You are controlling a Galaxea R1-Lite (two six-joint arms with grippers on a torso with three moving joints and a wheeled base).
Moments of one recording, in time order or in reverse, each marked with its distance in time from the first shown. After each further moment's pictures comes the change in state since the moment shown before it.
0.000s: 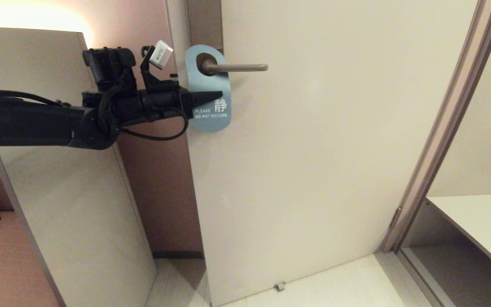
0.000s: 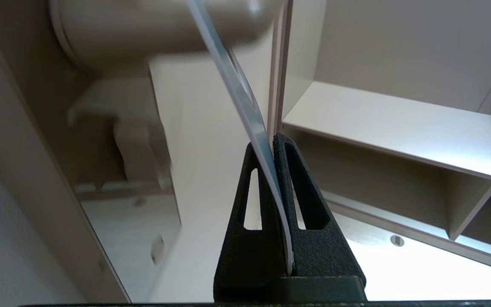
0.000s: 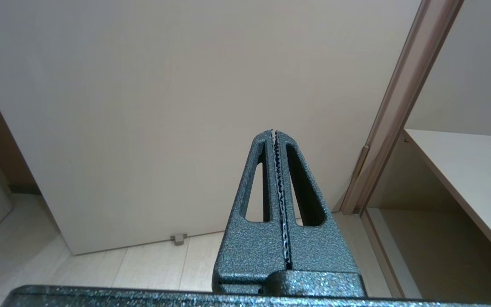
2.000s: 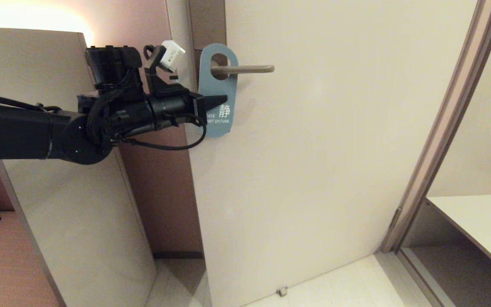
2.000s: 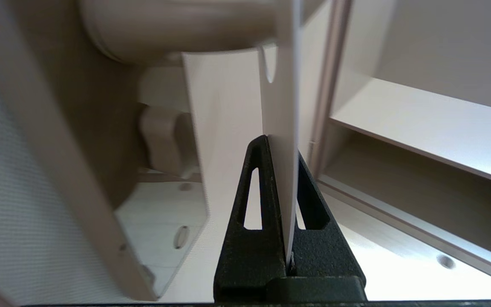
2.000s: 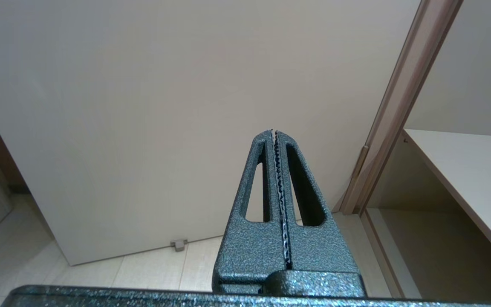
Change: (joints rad) left arm -0.110 -0.138 0.178 0.013 0.342 0.070; right arm 0.001 0.000 0.000 0.000 0.000 0.000
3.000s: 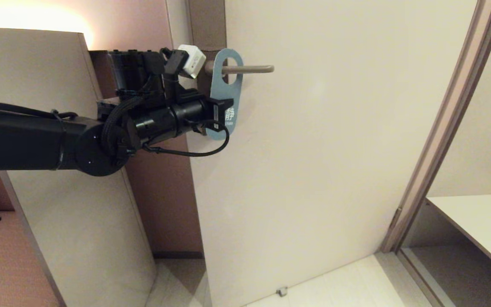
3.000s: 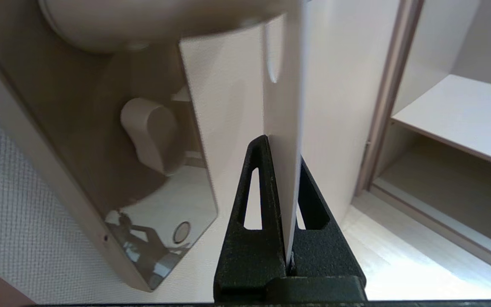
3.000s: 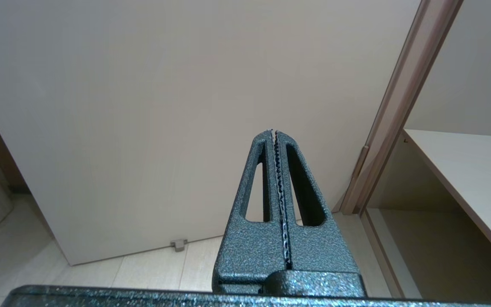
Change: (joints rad) left arm -0.113 -0.009 0.034 -0.008 0.318 0.068; right arm -0.001 0.000 0.000 0.000 0.000 0.000
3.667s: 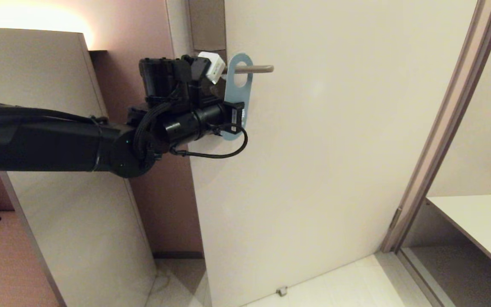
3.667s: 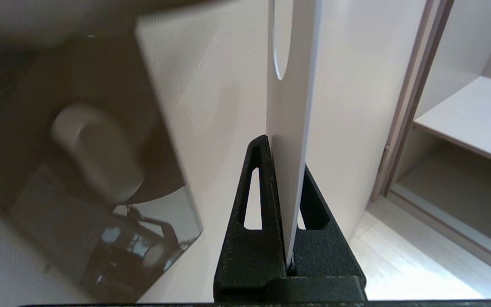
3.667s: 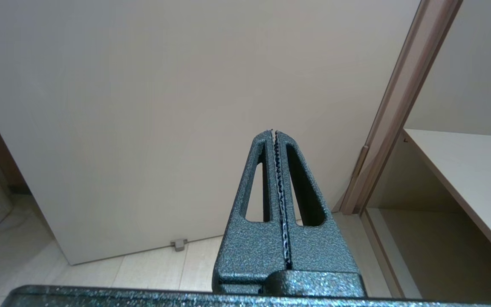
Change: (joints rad) left arm -0.065 0.075 -0.074 -0.004 0.128 0.005; right arm 0.000 0.000 0.000 0.000 0.000 0.000
